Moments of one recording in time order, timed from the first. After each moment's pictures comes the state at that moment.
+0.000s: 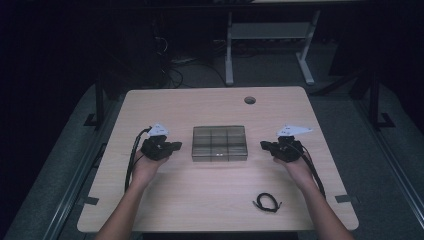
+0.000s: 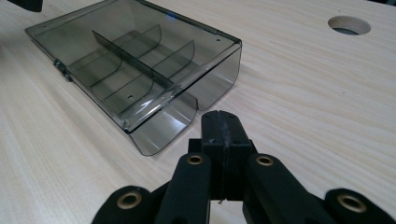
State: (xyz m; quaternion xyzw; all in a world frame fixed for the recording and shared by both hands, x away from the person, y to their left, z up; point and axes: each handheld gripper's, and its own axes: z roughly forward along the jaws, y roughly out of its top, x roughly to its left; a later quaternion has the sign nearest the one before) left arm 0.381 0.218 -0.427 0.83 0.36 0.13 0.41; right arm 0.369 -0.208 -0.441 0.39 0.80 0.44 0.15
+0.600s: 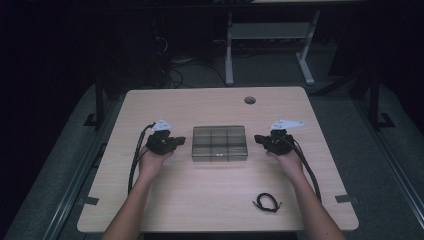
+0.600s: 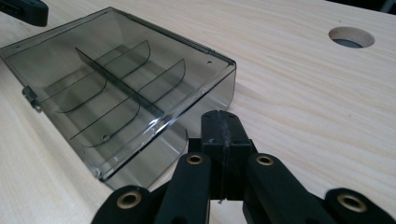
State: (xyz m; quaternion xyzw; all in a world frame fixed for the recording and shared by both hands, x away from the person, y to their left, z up) left arm 0.402 0.212 -0.437 0.81 0.37 0.13 0.42; right arm 0.395 -0.190 -0.447 0.39 0.79 0.45 0.15
